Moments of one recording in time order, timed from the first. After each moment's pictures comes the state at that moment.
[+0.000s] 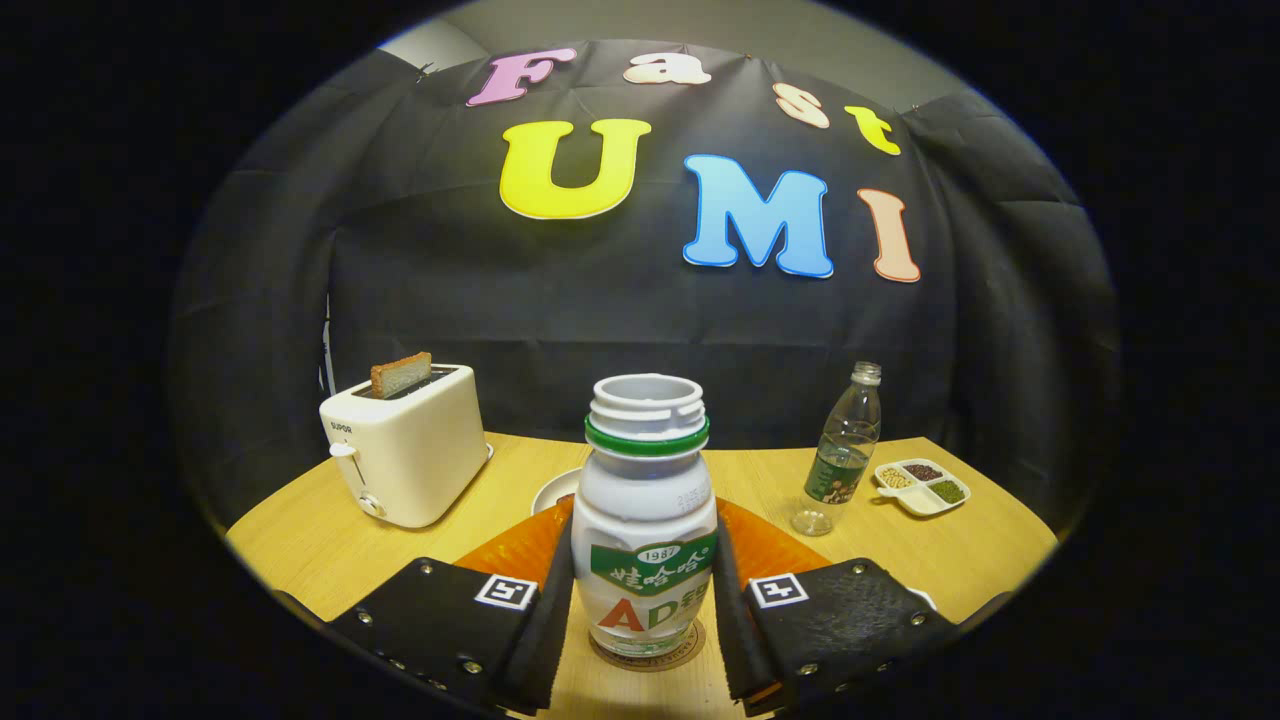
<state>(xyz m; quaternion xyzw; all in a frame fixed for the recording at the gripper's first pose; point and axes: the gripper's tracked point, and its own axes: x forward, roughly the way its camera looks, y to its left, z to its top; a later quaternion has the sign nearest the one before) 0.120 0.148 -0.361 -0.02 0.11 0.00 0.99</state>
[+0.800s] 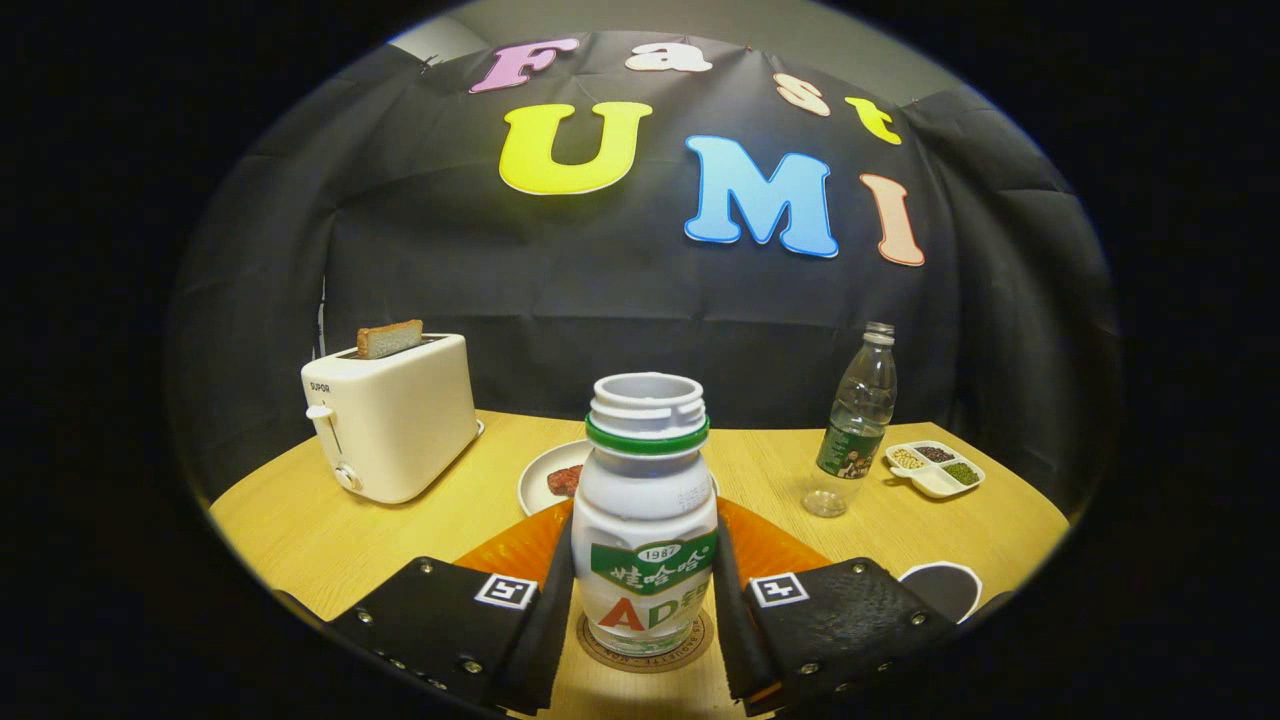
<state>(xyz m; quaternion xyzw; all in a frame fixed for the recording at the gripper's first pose) 0.130 0.149 -0.399 -0.03 0.11 0.00 0.99</state>
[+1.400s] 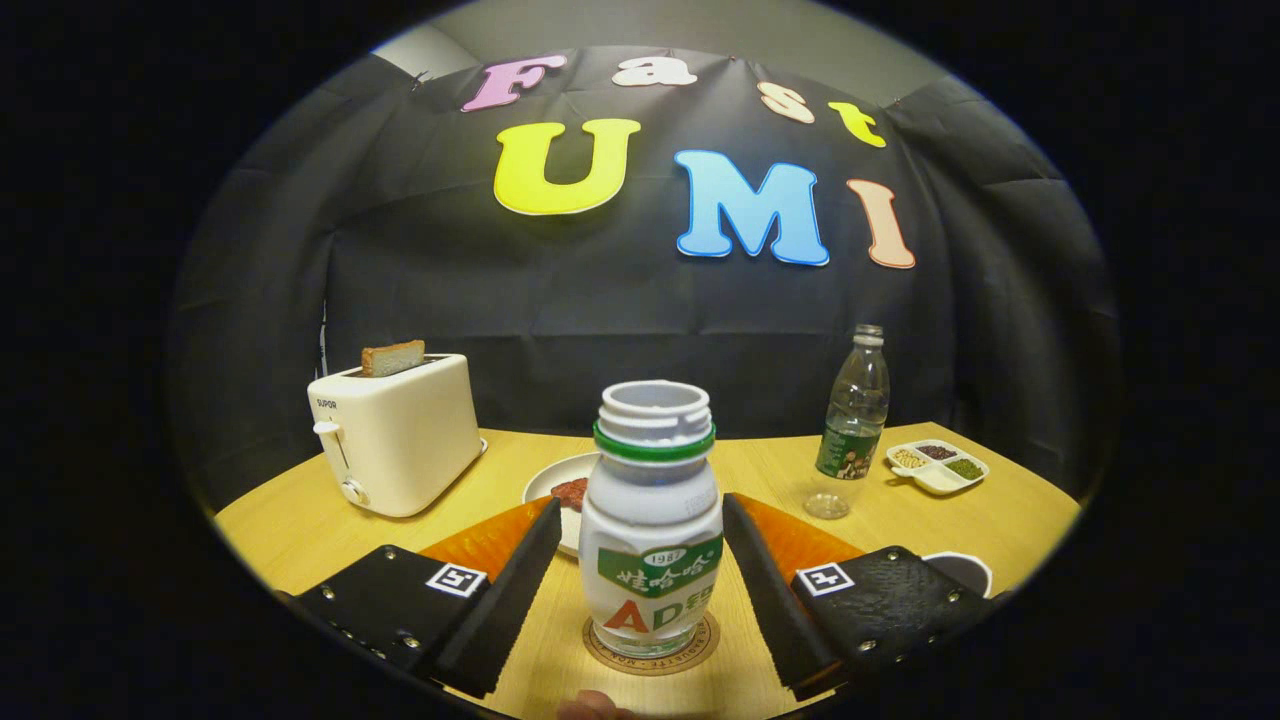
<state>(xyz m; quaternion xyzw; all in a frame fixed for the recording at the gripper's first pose) 0.124 0.147 -0.382 -0.01 0.08 0.00 1.00</state>
